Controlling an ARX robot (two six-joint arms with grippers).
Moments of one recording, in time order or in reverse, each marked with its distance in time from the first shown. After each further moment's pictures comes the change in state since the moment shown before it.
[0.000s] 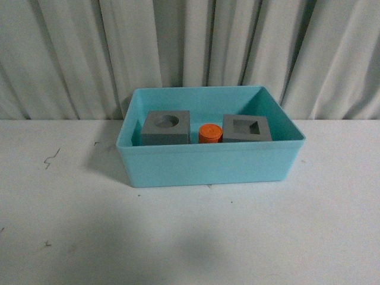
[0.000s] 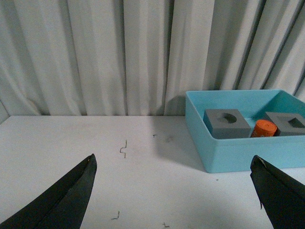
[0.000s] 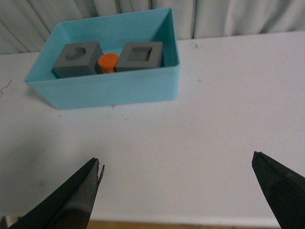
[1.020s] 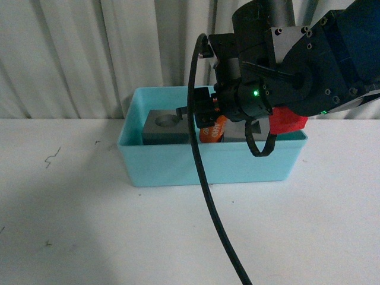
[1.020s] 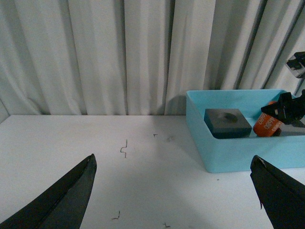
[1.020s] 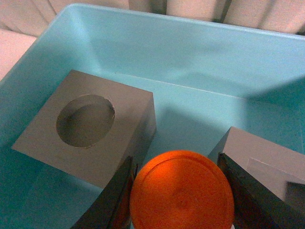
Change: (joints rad) left arm 0.000 0.000 0.000 0.000 0.000 0.000; right arm -0.024 1.616 1.099 0.438 -0.215 -0.190
